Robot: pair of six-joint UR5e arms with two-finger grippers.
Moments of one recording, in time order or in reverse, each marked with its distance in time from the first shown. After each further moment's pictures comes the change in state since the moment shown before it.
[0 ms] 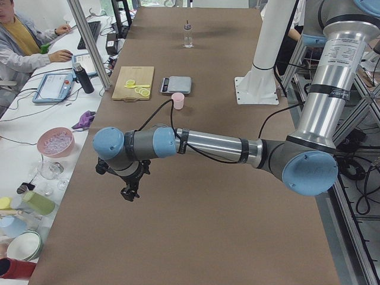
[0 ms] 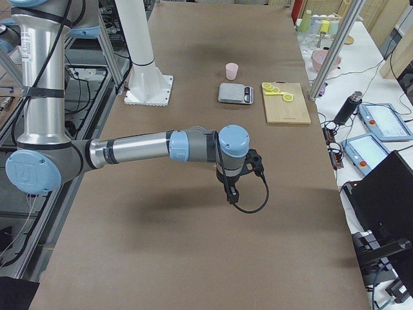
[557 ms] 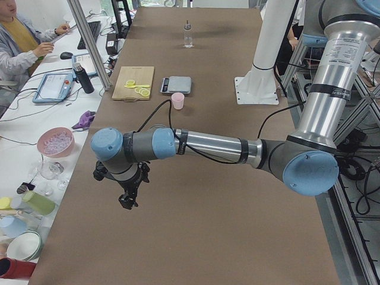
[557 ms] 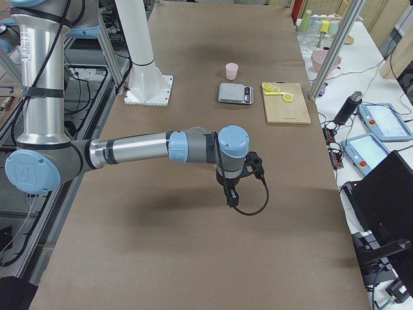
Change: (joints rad) left arm -0.025 -0.012 0.016 0.002 0.086 0.000; right arm 0.012 0.000 -0.005 -0.001 -0.042 0.005
